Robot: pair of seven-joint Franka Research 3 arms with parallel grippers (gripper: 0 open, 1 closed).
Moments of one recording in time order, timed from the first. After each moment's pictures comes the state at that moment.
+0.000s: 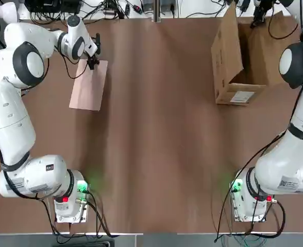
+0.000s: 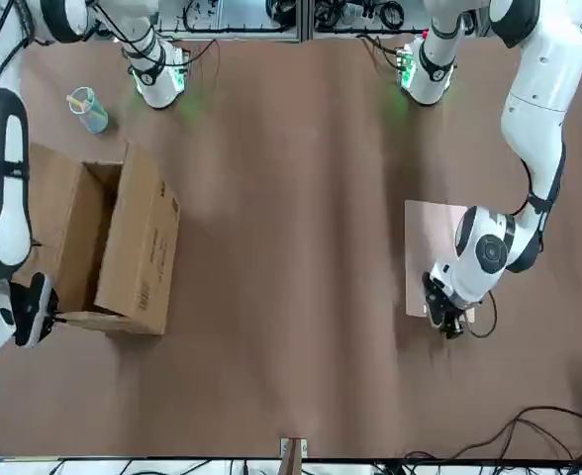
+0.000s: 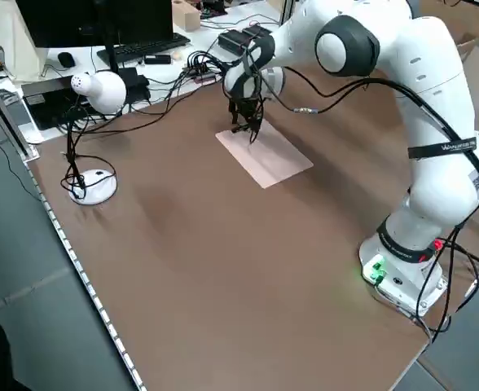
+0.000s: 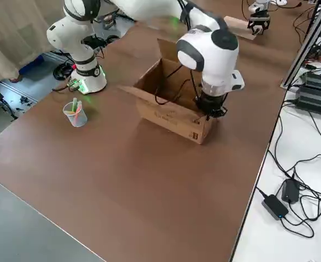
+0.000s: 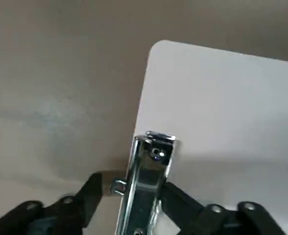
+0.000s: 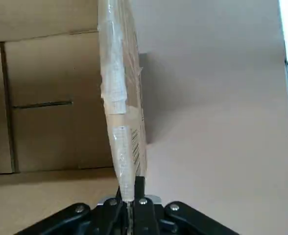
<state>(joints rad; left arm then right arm) 0.17 0.74 -0.26 -1.77 0.45 2.63 1.07 -0.05 0.65 -0.13 -1.23 0.19 1.84 -1.65</state>
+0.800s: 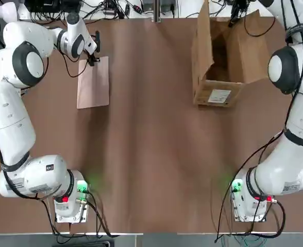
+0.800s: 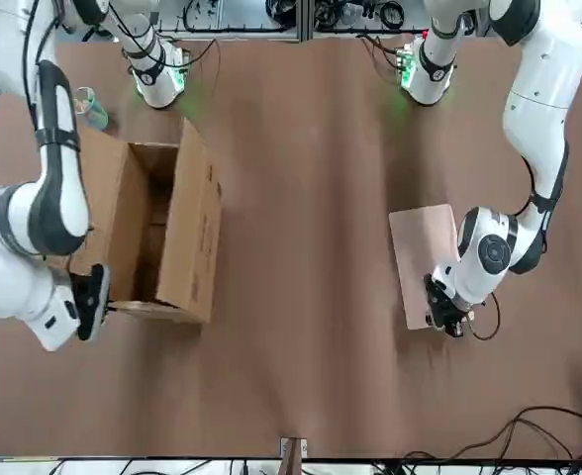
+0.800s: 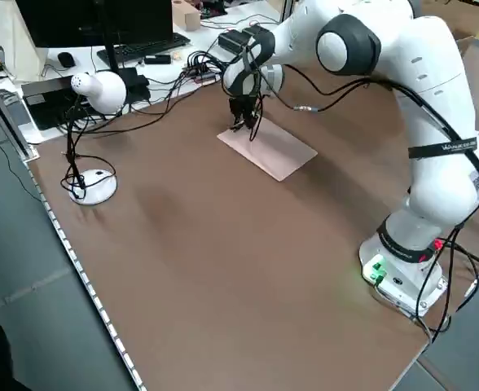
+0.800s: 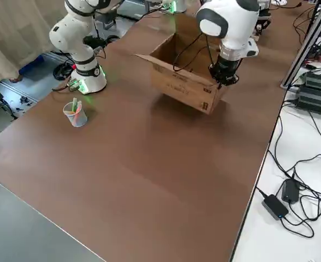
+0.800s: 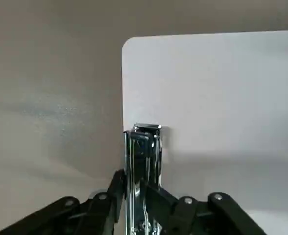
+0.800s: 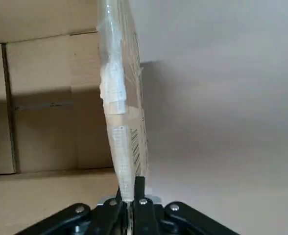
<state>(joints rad) 0.17 0.74 -0.26 -1.76 0.45 2.62 1.06 0.18 0.61 -0.13 -1.23 0.19 1.77 -1.38</state>
